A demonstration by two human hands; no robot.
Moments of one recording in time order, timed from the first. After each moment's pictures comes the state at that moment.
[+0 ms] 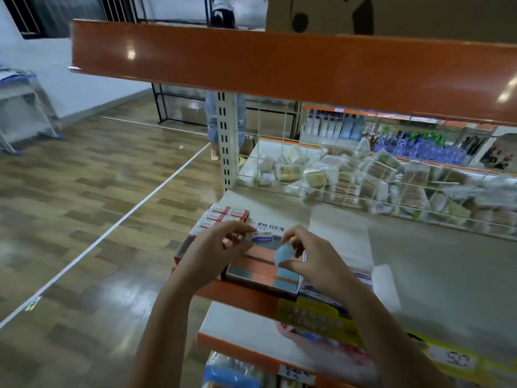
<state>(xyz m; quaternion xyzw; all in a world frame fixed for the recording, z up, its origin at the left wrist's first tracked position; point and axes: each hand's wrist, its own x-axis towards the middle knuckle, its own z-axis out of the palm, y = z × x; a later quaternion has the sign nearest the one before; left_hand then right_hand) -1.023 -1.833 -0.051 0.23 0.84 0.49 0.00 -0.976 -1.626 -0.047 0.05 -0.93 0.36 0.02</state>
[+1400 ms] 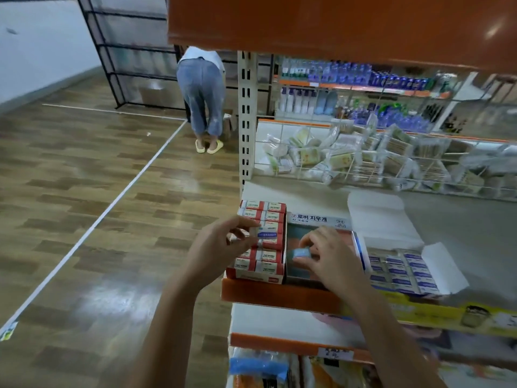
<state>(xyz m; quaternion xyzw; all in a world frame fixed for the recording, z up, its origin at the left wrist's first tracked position) -1.086 -1.920 -0.059 0.28 0.83 0.47 0.07 -1.008 -1.718 -0.081 -0.07 -0.98 0.19 0.05</state>
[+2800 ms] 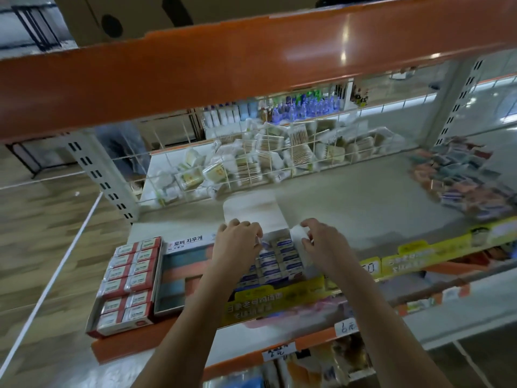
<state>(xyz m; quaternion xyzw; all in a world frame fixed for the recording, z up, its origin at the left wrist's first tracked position) -1.023 -1.660 -0.066 0.44 0.90 0.04 -0.02 -0.904 -1.527 -0.078 -0.30 -0.92 0.24 0.09</state>
